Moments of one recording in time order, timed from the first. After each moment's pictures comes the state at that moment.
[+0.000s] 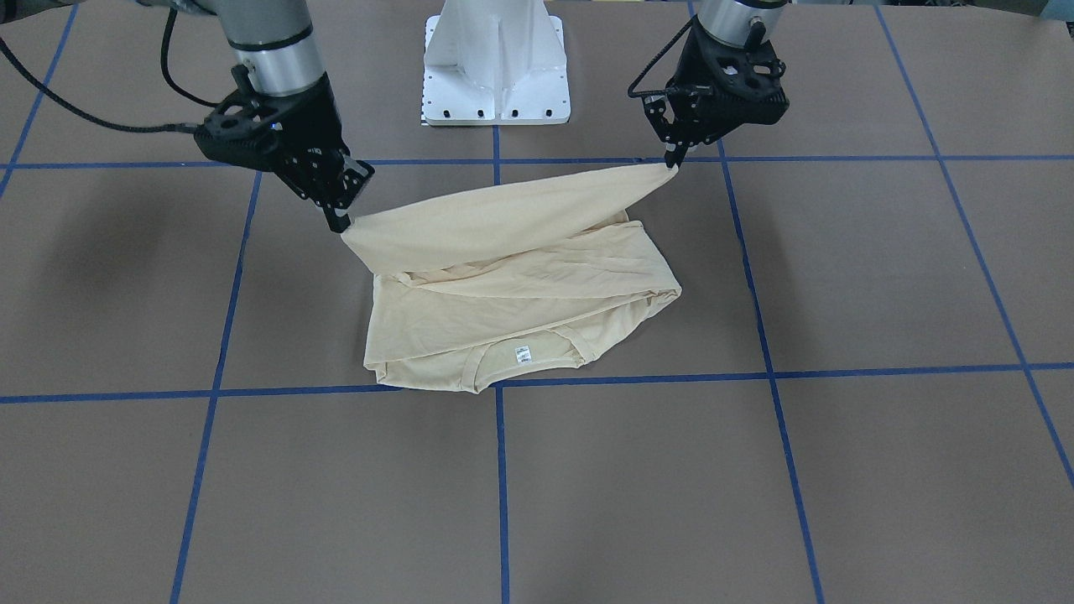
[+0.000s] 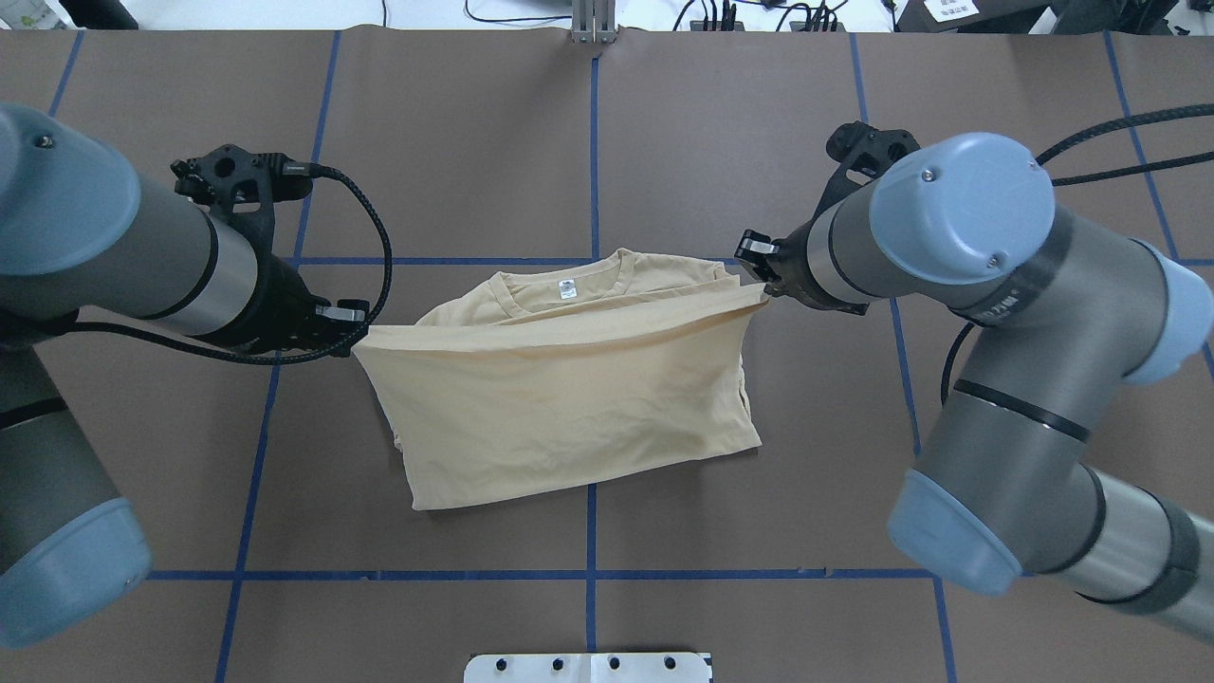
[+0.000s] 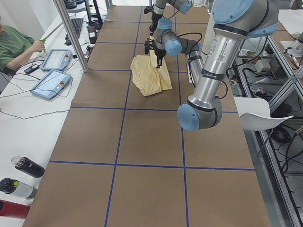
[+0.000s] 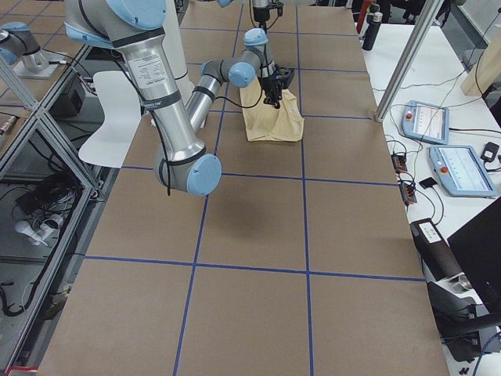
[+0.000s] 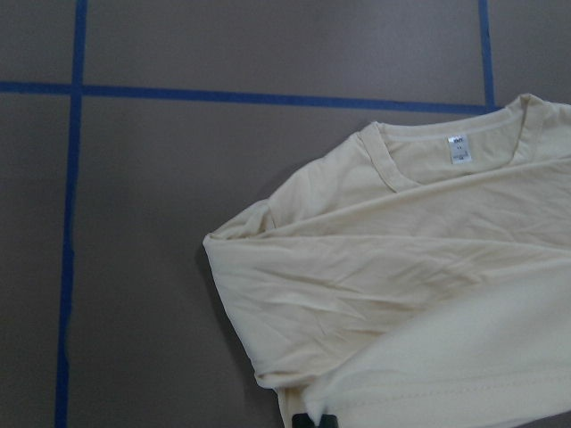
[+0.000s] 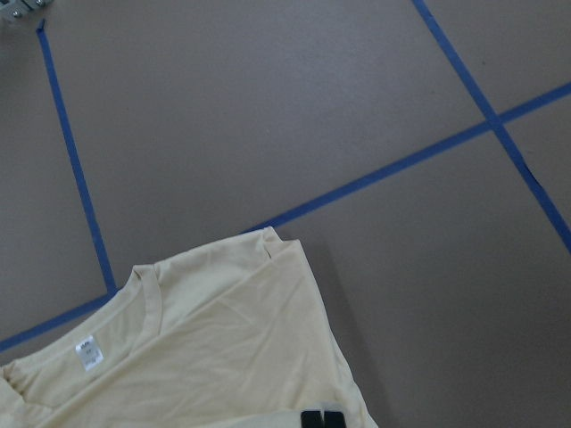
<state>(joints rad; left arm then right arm) -0.68 -1.98 -2.18 -1.38 -1.95 -1.13 0.63 -1.09 2.01 -1.61 1.72 1.56</state>
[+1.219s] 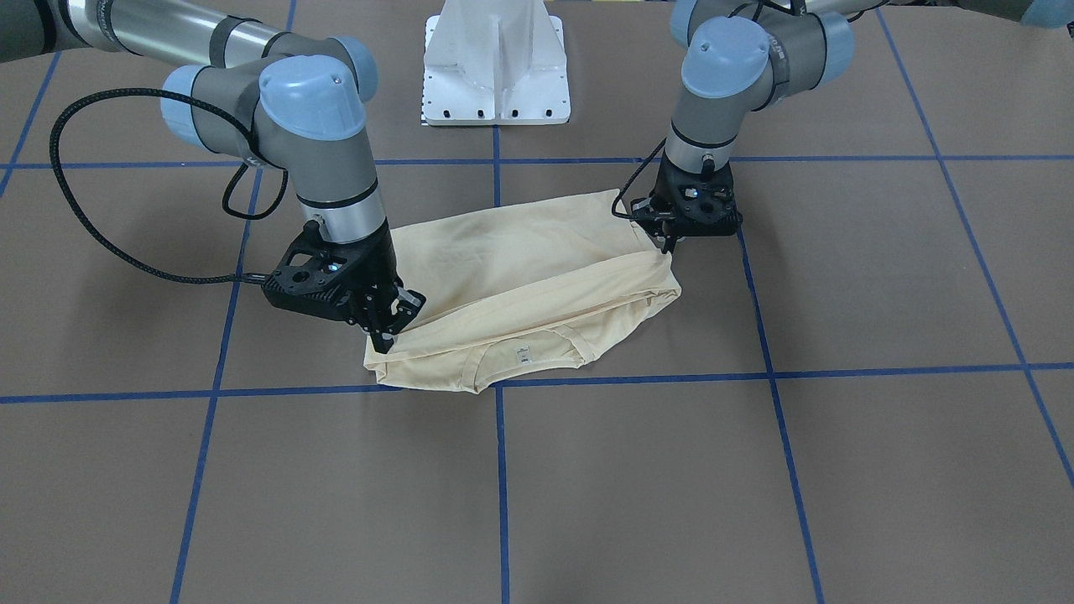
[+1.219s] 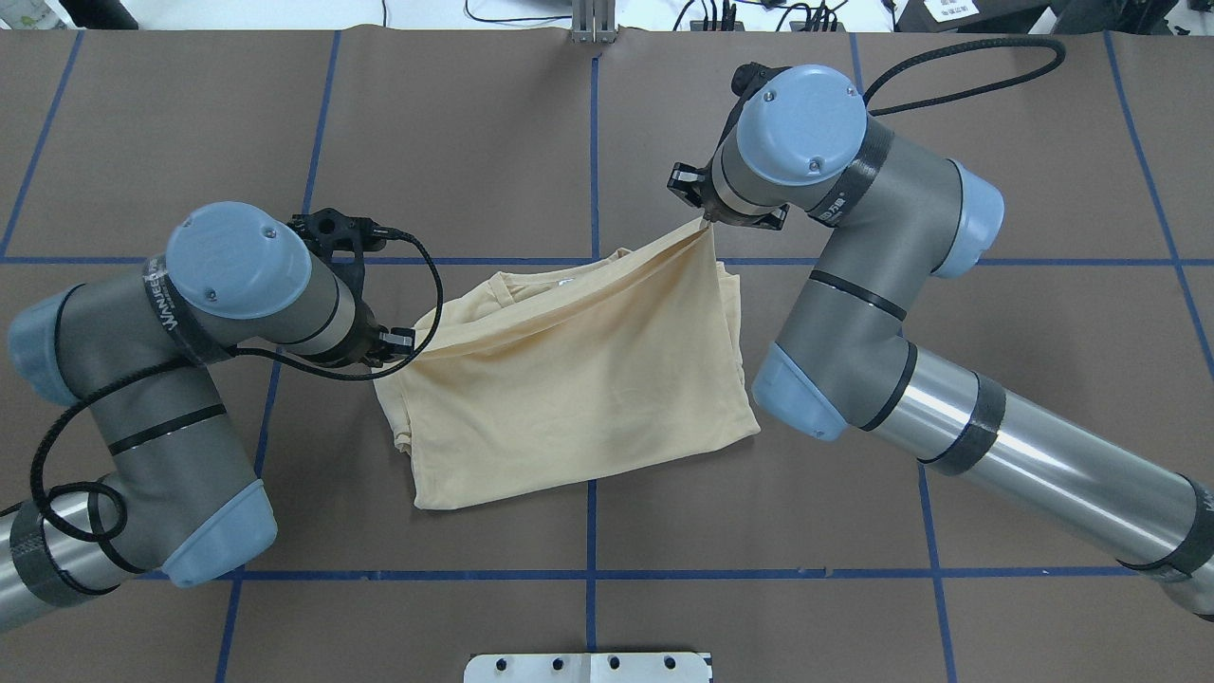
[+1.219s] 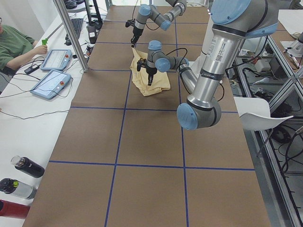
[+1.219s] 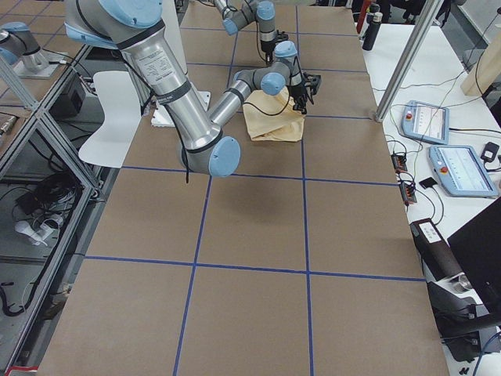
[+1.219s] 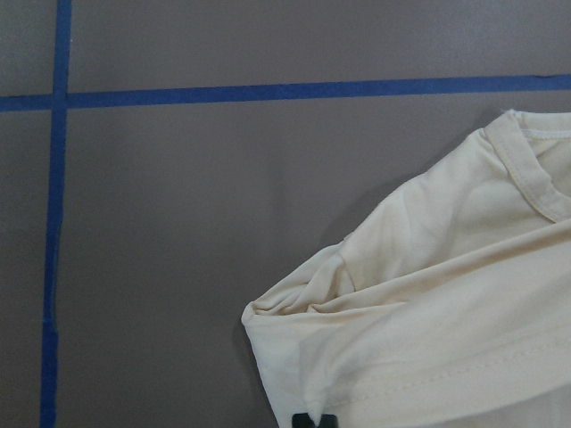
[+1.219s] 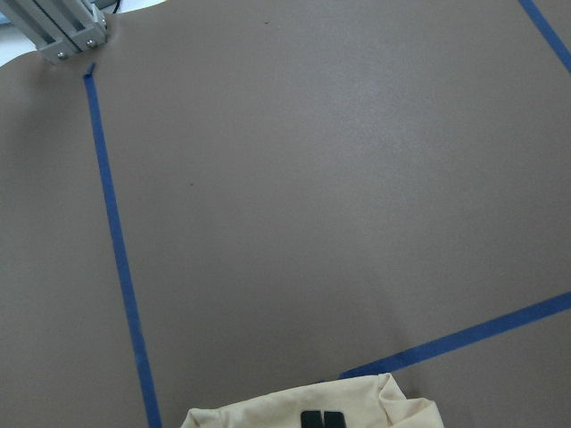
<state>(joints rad) -0.59 -1.98 -1.87 -1.62 -1.85 -1.11 0.69 -0.89 1.61 -1.44 1.71 1.46</state>
